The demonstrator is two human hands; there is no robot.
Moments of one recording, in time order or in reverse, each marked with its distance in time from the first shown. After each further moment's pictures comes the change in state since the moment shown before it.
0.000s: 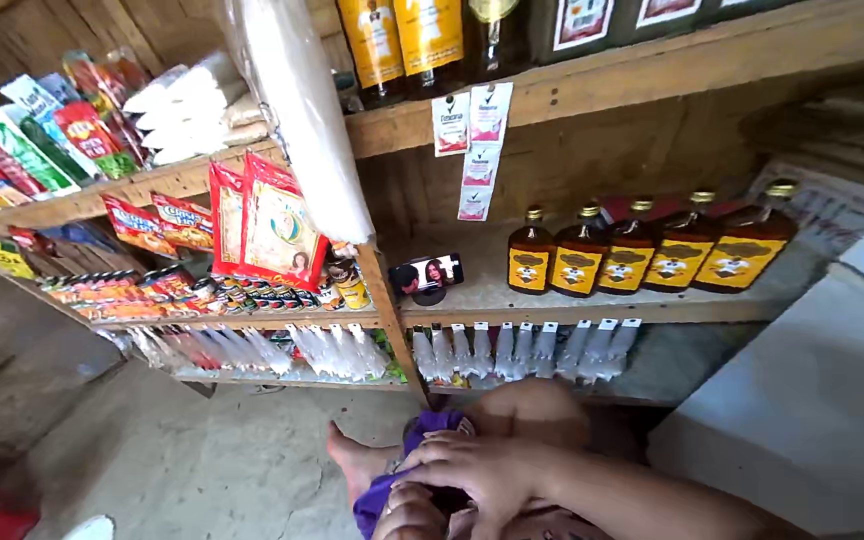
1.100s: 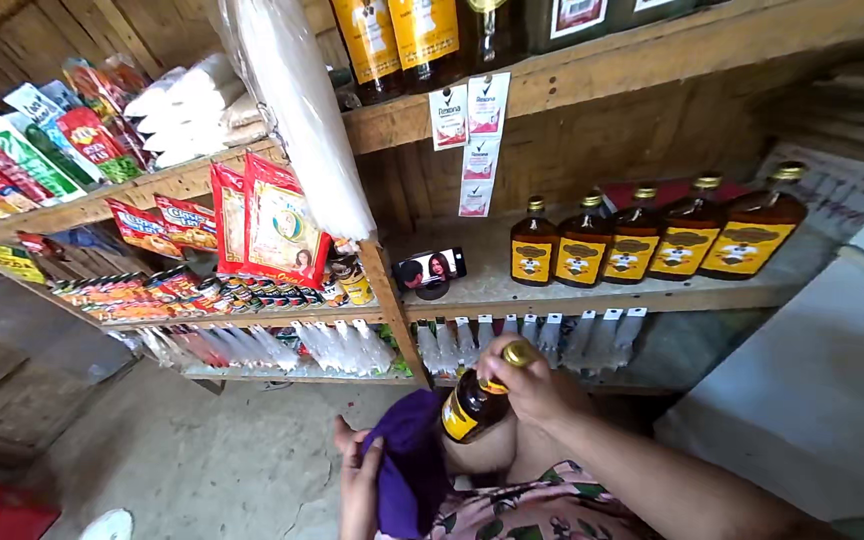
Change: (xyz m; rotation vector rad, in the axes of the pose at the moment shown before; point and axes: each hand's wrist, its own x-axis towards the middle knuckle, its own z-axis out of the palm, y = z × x) left_hand -0.030 -0.078 -0.059 -0.048 0.389 -0.878; right_hand -0.016 0.028 -0.023 0.656 1.225 -0.093
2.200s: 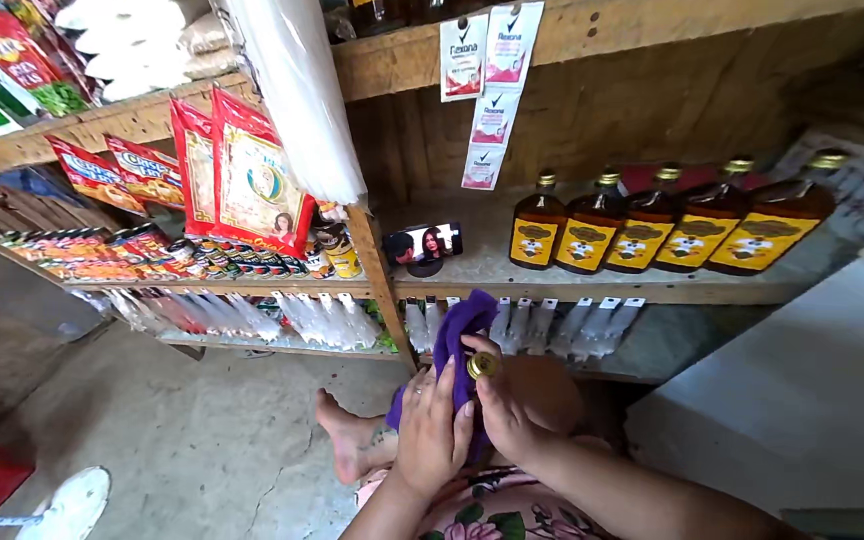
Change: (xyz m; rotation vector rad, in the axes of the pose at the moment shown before) left_hand -0.001 0.035 0.120 0.812 -0.283 0.889; right_hand -0.037 0.026 0.016 -0.419 -0.038 -0.148
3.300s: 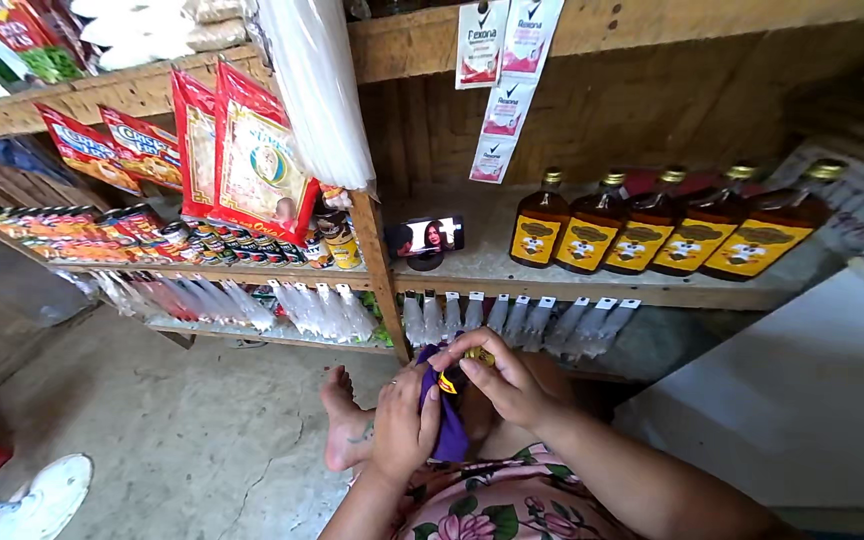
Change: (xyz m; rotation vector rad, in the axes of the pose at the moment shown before) left_hand -0.012 -0.026 -0.014 -0.074 -0.029 -0.155; right_hand 0.035 -0.013 -0.021 0.169 -0.343 0.002
